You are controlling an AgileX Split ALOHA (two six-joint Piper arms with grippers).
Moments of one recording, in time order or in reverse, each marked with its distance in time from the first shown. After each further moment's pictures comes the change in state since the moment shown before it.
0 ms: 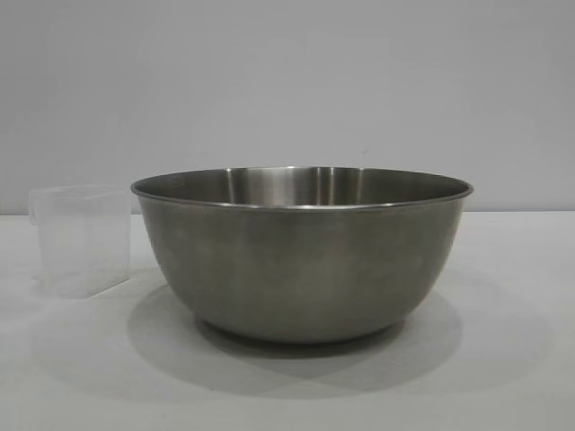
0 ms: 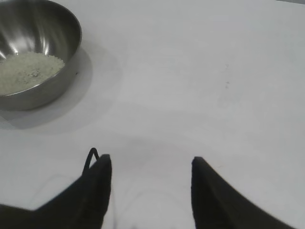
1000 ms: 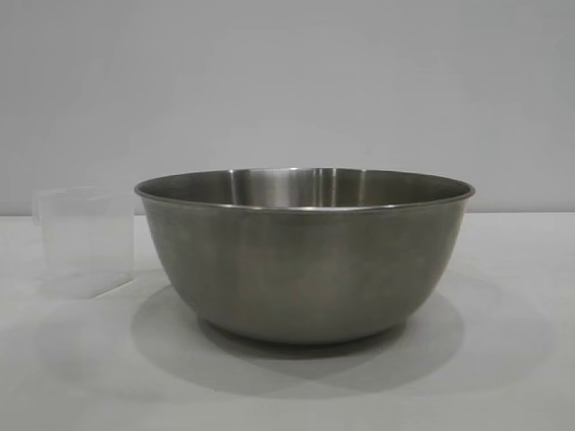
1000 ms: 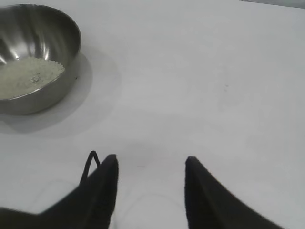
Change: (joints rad) left arm 0.000 -1.230 -0.056 0.080 1.115 -0.075; right arm 0.032 -0.023 0.000 -0.011 0.000 0.017
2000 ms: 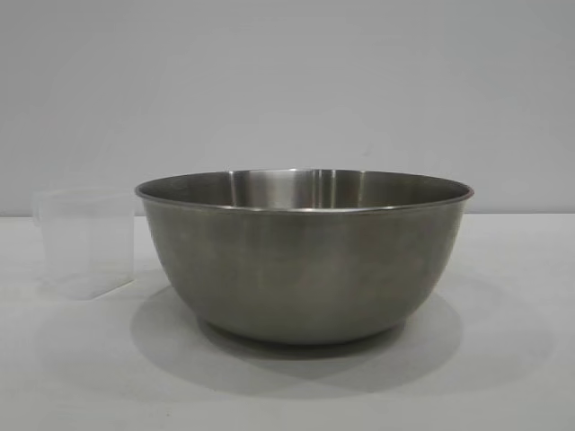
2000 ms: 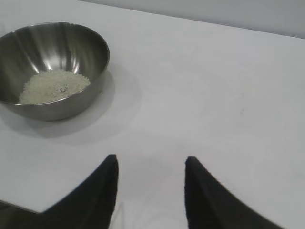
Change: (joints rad) left arm -0.010 -0.468 -0.218 -0.258 1.112 0.284; right arm 0.077 -0.088 0.000 -0.004 0.005 0.000
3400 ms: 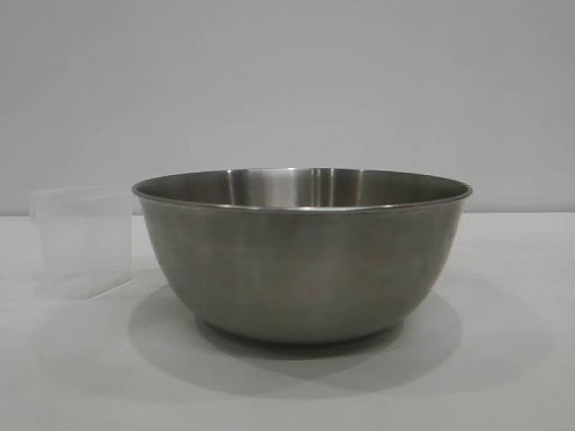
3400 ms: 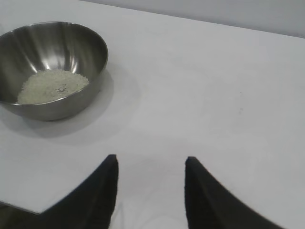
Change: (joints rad) left arm 0.000 -0.001 0.080 0.044 0.024 -0.011; right arm 0.000 0.000 0.000 -0.002 0.000 0.000
